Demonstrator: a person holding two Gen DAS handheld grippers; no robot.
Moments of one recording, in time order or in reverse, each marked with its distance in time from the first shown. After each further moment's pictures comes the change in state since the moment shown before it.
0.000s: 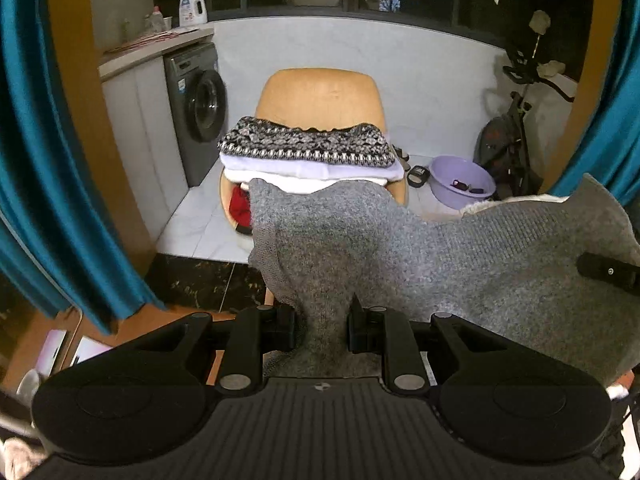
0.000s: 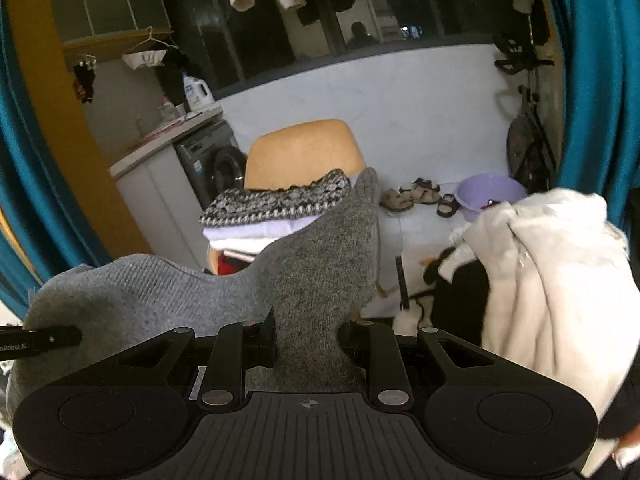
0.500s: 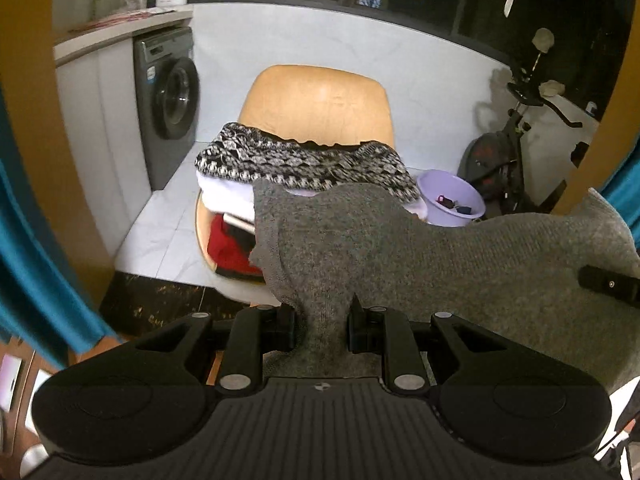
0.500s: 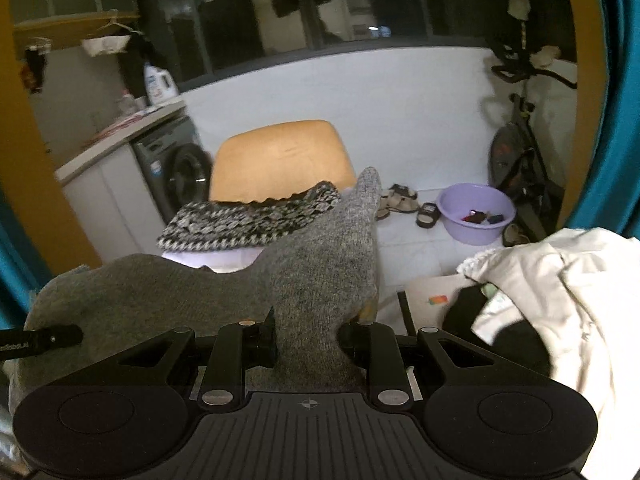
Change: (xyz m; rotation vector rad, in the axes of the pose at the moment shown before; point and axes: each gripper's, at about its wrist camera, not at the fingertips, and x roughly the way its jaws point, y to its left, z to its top) left arm 0.161 0.111 0.108 -0.037 0.027 -0.132; right arm 0.182 0.065 0.072 0.040 0.011 -0.193
